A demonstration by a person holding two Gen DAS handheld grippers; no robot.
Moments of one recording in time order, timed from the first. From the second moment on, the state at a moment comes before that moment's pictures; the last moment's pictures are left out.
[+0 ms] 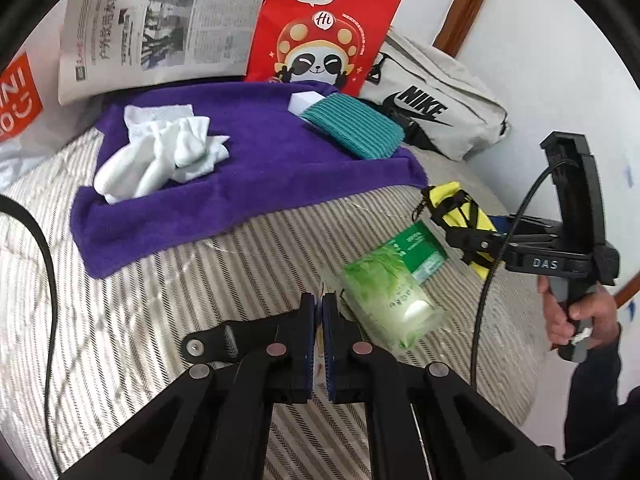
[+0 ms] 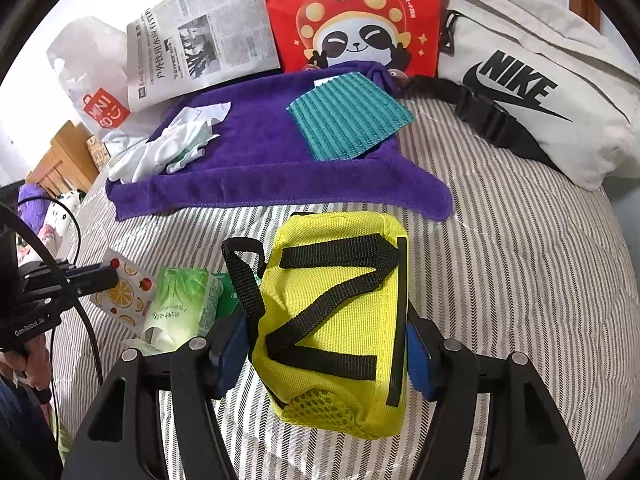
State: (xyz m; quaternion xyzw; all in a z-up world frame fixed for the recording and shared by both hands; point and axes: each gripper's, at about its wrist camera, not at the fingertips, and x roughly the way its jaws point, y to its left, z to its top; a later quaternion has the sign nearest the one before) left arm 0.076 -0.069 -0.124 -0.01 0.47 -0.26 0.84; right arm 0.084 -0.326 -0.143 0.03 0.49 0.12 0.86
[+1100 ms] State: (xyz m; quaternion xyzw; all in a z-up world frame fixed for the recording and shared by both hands) left arm 0.091 -0.050 -0.090 -0.03 0.45 -0.25 0.86; right arm 0.109 -0.302 -0.109 0.01 0.47 0.15 0.87
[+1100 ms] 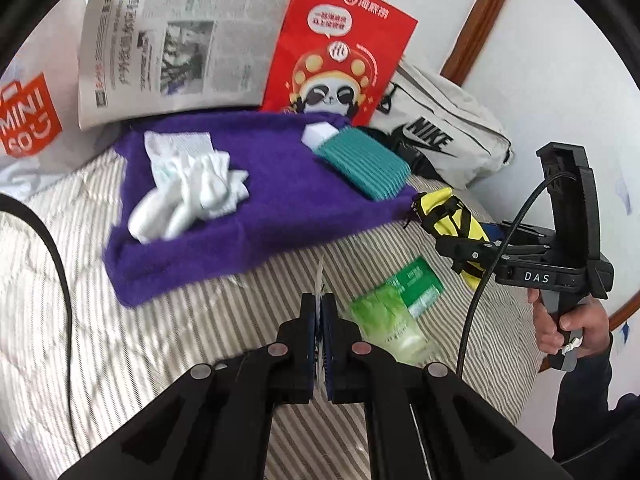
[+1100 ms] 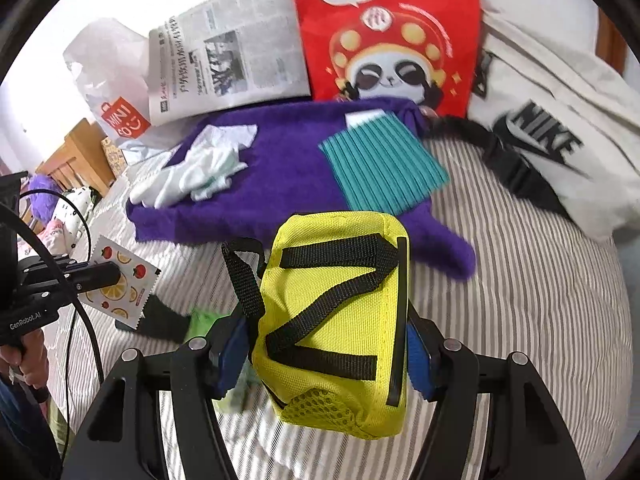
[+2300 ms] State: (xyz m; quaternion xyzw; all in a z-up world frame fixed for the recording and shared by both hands) left arm 0.197 0.016 -0.067 -0.05 0.43 -0.22 0.88; right arm 0.267 -0.189 -0.163 -0.06 0.54 0.18 0.82
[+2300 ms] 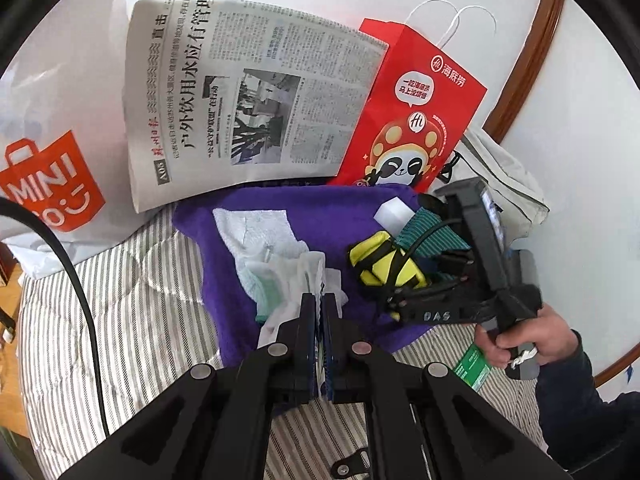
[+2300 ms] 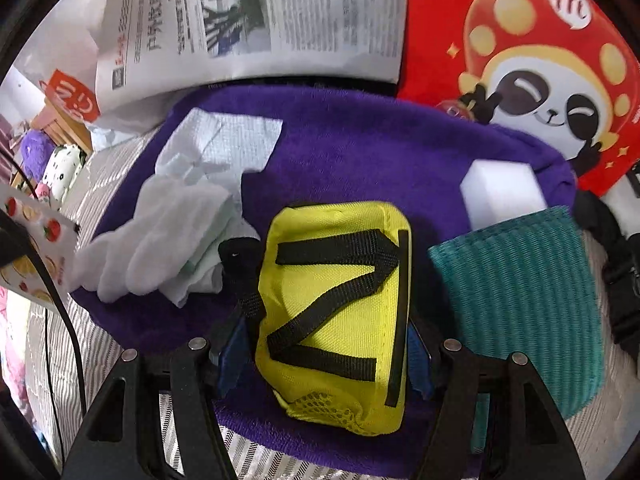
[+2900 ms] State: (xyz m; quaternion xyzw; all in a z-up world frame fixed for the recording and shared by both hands) left arm 0.222 0.007 -0.064 -0.05 0.43 -0.21 0.88; right arm 0.241 -0.210 -0.138 -0.06 0.51 0.19 0.83
